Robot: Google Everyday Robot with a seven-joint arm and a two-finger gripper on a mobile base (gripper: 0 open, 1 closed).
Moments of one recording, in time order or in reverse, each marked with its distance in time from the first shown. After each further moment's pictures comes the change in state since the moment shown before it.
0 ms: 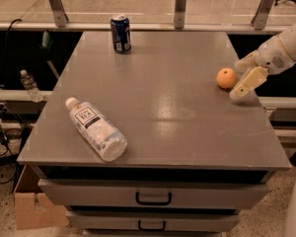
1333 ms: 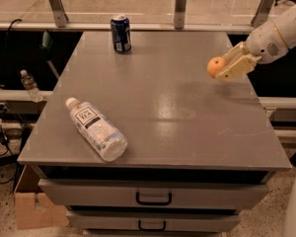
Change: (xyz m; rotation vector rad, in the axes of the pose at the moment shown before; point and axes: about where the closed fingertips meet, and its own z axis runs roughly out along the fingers) arm -0.062 0.032 -0.011 -0.092 -0.106 -0.092
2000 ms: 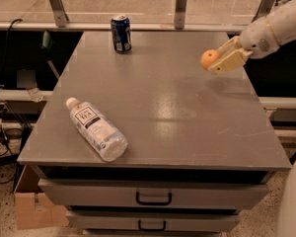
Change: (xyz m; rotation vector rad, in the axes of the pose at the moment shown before) arm -0.020 -0.018 0.009 0.046 -0.047 0.002
